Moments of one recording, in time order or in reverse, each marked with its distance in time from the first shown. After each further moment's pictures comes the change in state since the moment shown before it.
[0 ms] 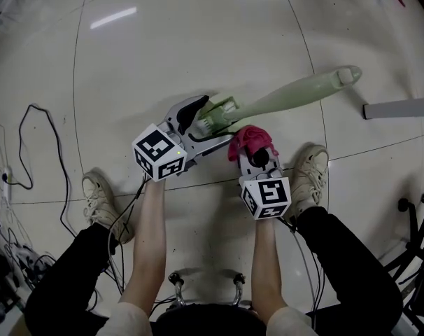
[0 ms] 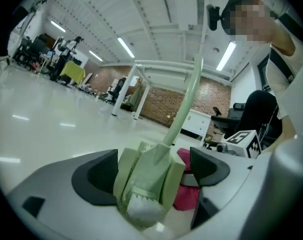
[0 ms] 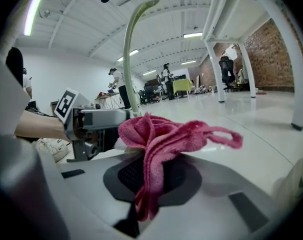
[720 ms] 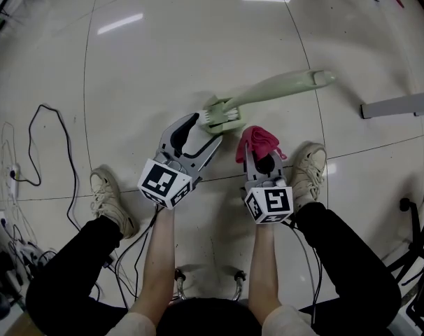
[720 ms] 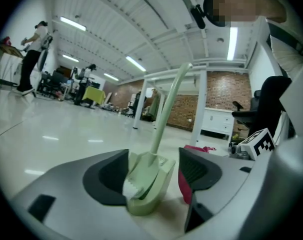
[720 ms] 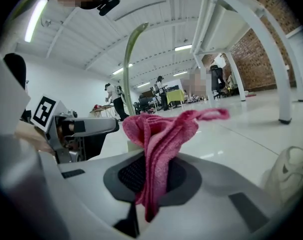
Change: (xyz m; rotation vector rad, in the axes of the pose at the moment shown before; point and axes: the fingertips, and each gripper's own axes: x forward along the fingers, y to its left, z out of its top) left arm -0.047 -0.024 0.017 0.085 -0.091 0.325; right arm -0.036 -0.003 0.014 0.067 -0.137 -0.052
